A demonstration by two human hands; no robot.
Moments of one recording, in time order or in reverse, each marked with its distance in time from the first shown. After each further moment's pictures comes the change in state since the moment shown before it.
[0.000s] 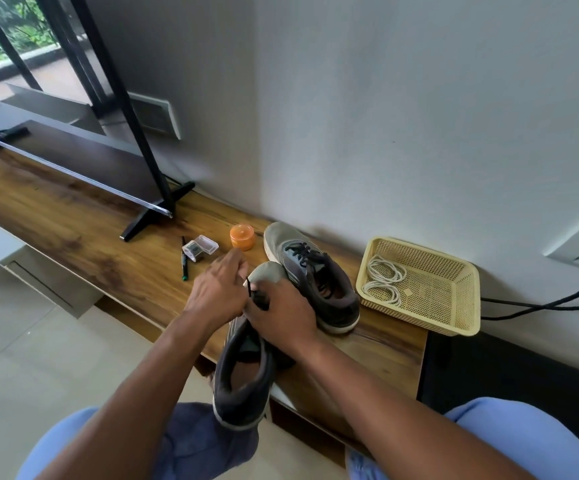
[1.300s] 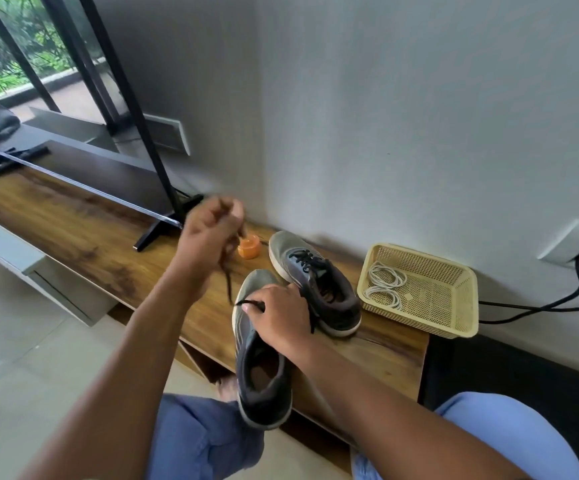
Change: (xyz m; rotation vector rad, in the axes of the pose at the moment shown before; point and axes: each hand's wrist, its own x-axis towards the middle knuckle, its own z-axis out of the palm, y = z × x) left_hand 0.009 0.040 -0.072 -0.919 0.079 0.114; right_hand 0.000 -0.011 0.005 -0.104 0.018 -0.063
